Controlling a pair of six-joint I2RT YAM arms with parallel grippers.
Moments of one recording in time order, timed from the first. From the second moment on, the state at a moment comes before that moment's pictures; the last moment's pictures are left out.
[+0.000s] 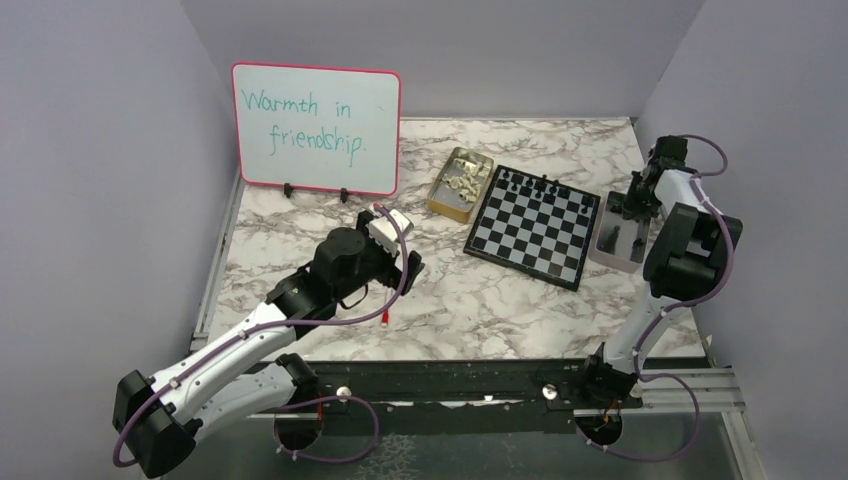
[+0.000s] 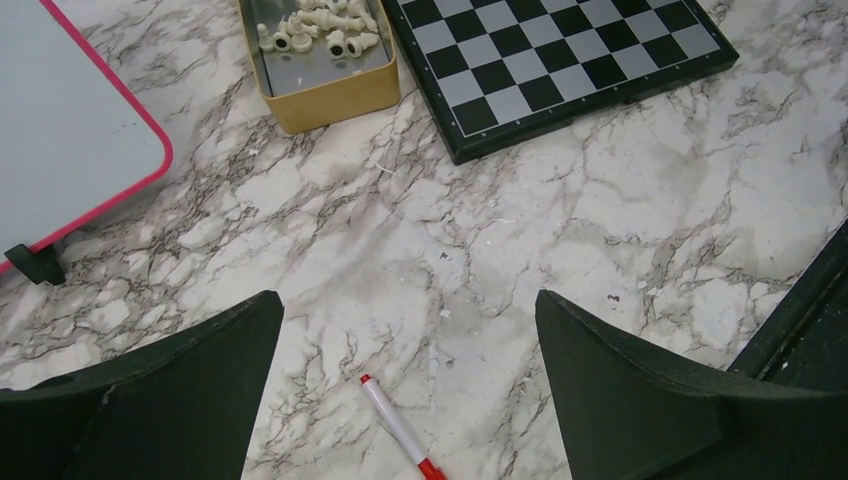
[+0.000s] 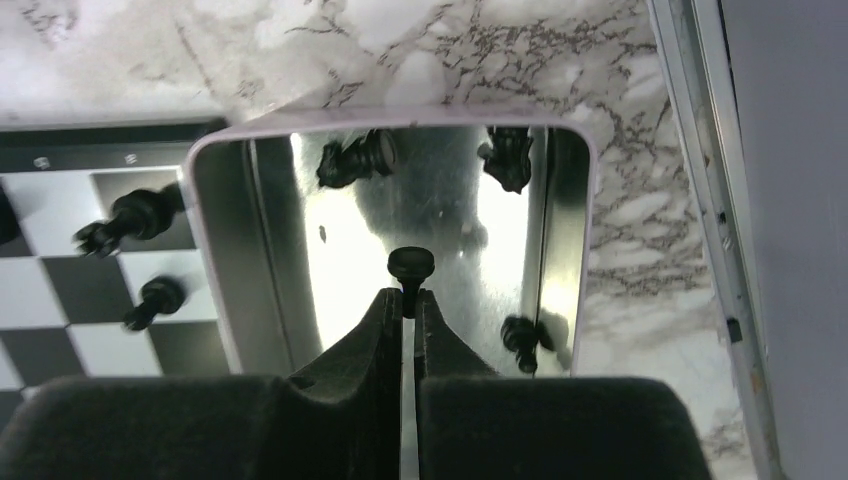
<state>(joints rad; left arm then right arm) -0.78 0.87 0.69 -0.15 -0.02 0.02 -0.36 1.95 1.44 -0.55 0.04 0.03</state>
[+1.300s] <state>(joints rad) -0.78 1.27 0.87 0.04 0.55 1.03 0.27 1.57 1.28 -0.58 -0.72 0.10</state>
